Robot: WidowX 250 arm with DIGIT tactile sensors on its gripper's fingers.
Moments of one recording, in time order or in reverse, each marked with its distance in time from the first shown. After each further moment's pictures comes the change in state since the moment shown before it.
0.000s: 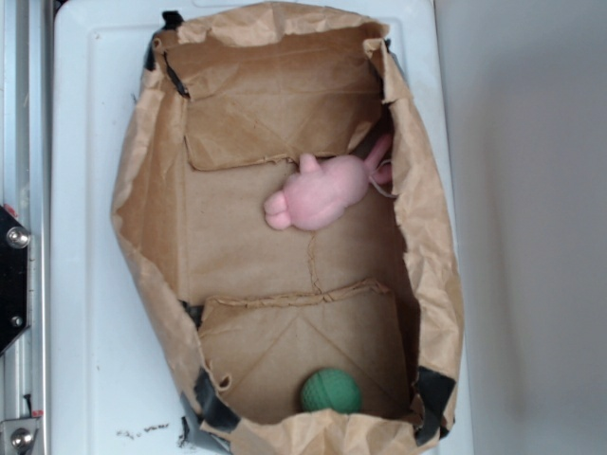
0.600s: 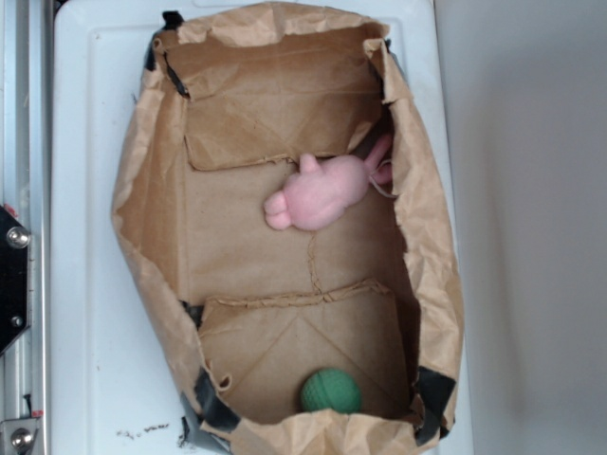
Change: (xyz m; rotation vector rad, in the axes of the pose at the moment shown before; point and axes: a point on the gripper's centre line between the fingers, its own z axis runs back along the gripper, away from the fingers) arm 0.018 -0.007 -0.018 0.017 0.085 0.044
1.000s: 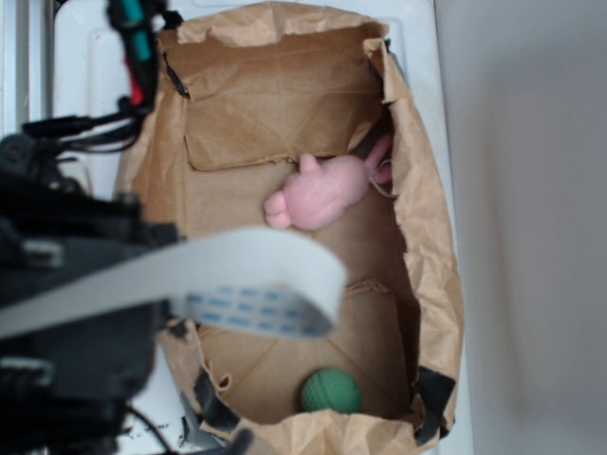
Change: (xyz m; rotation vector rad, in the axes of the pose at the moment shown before) arm 0.056 -0.010 -0.021 0.045 -0.033 0.022
